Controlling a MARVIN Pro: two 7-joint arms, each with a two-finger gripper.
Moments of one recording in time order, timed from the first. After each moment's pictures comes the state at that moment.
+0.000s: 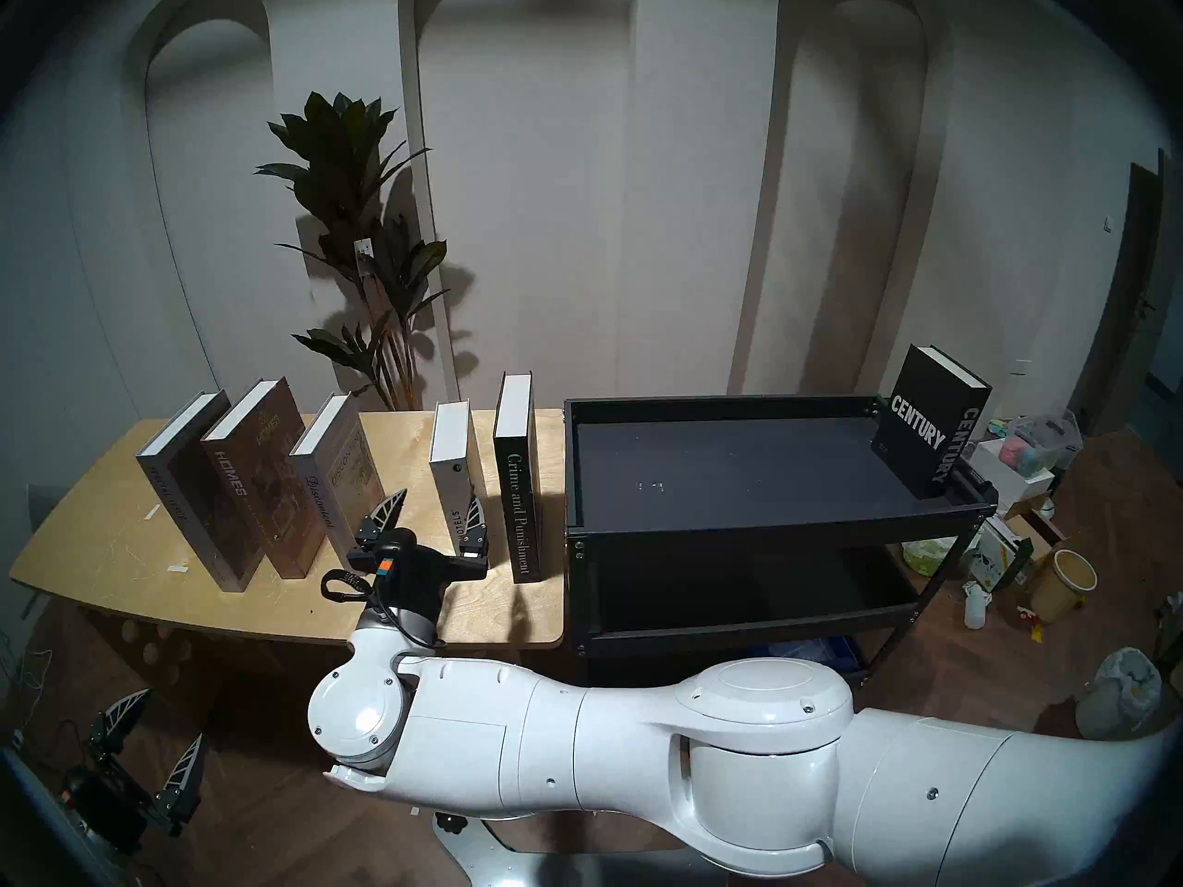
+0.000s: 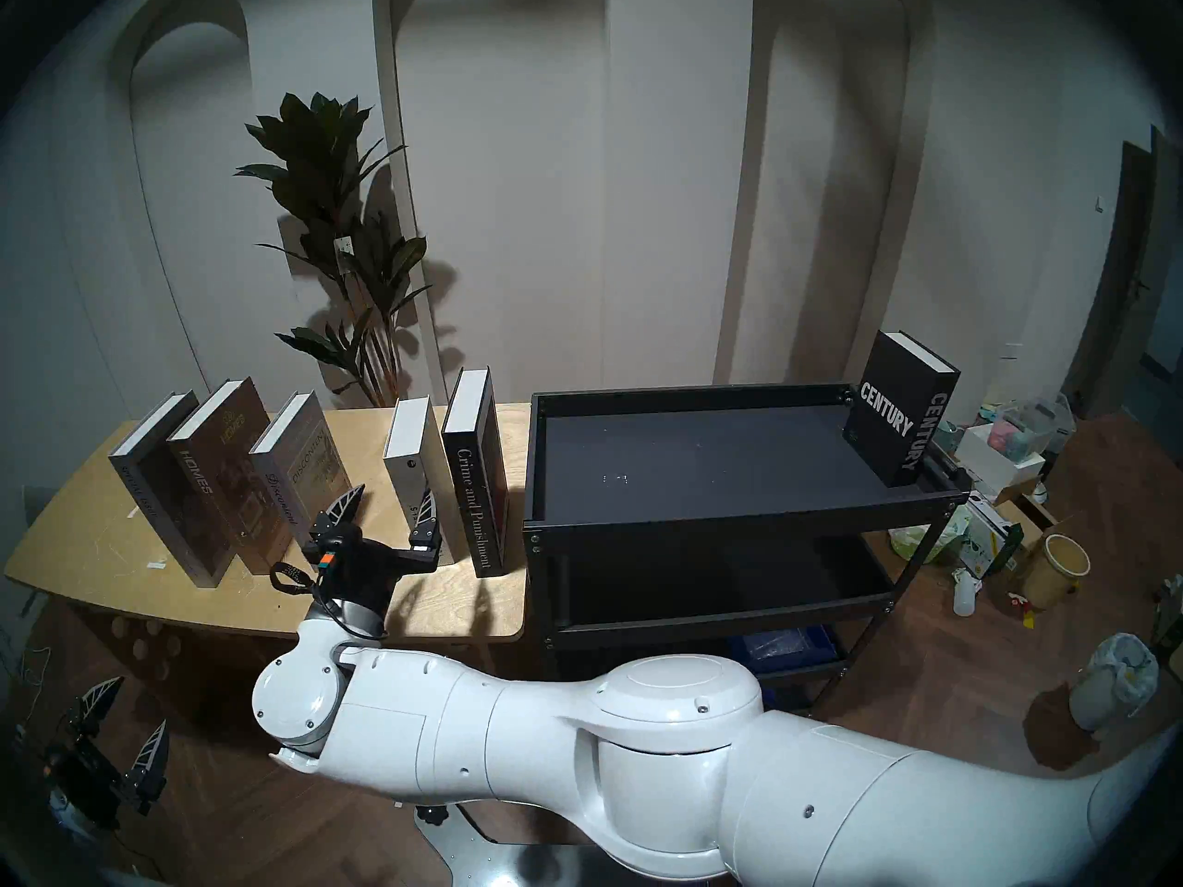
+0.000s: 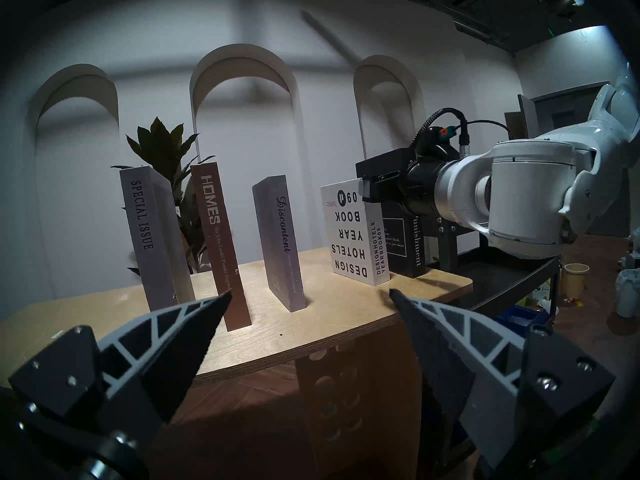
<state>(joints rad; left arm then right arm) 2.41 -1.28 -2.38 -1.50 -0.87 -0.60 -1.24 -0.81 -1.91 -0.13 -1.00 0.71 -0.37 -1.47</state>
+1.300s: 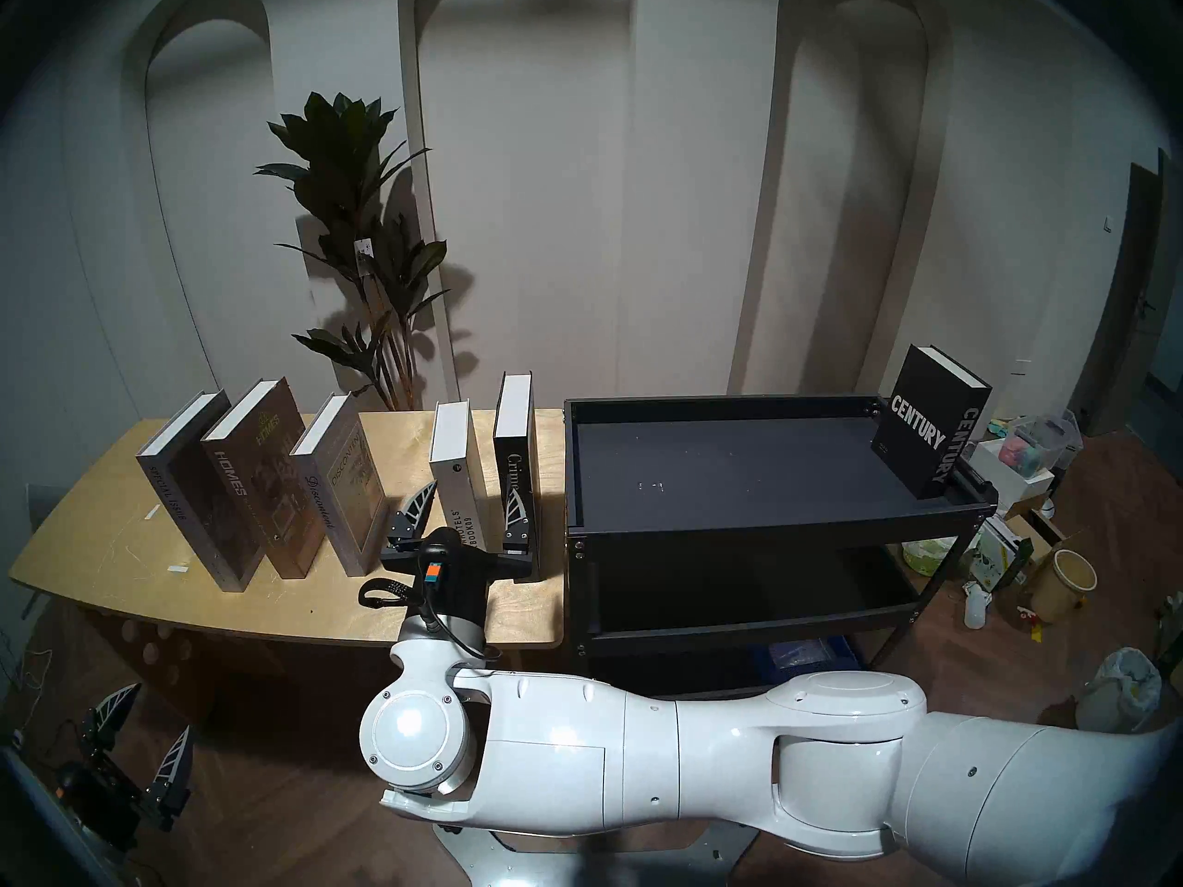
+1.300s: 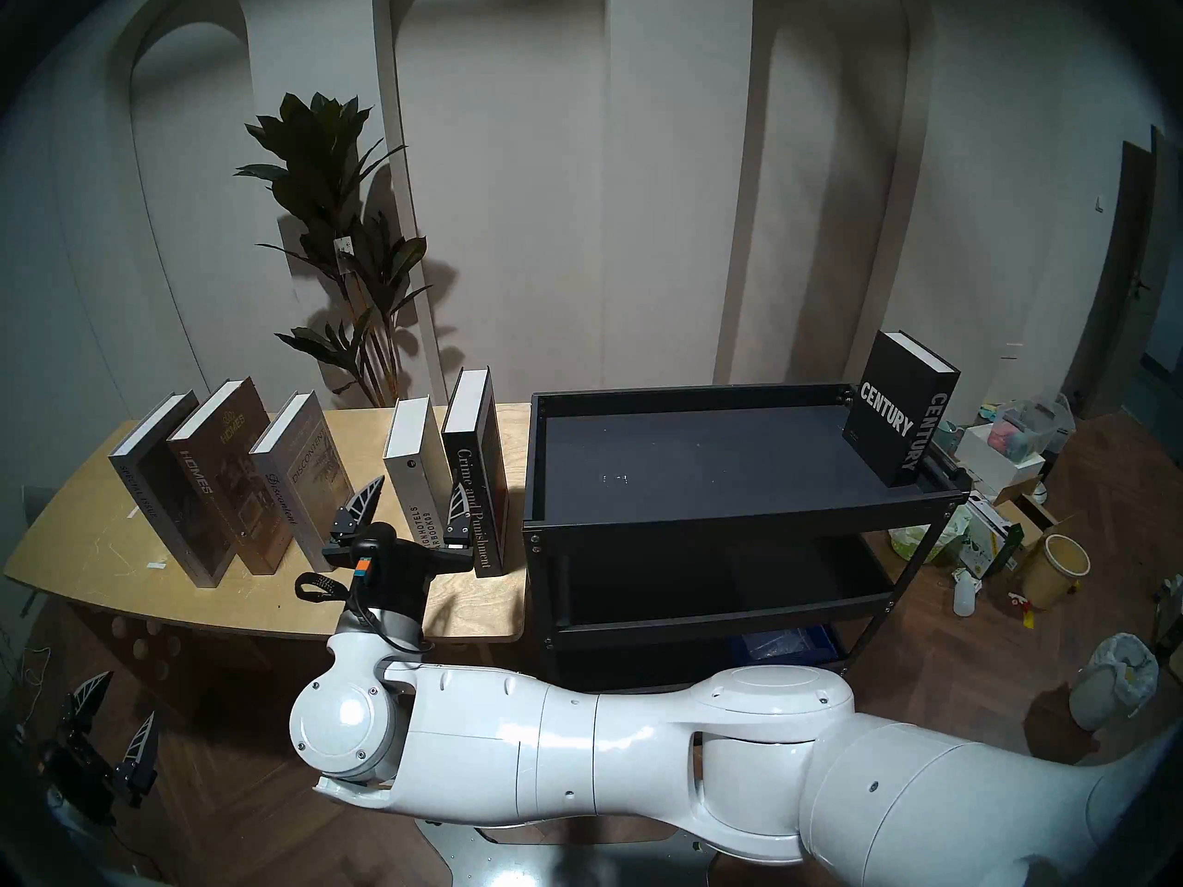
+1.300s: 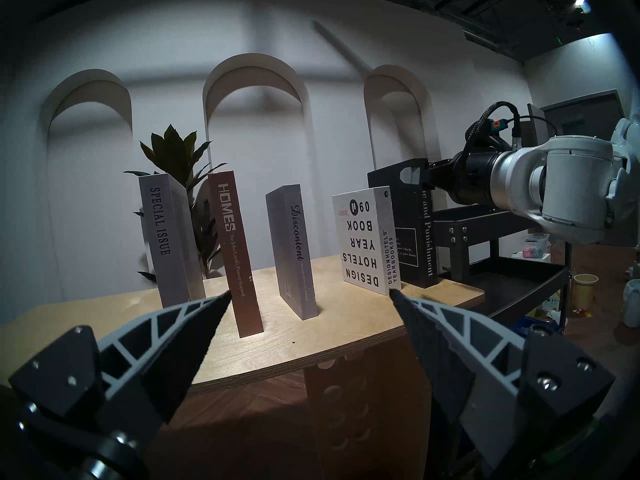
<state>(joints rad) 2.42 -1.26 -2.37 -1.48 -0.92 -0.62 -1.22 -0.89 -1.69 0.01 -1.28 0.51 -0.19 -1.49</state>
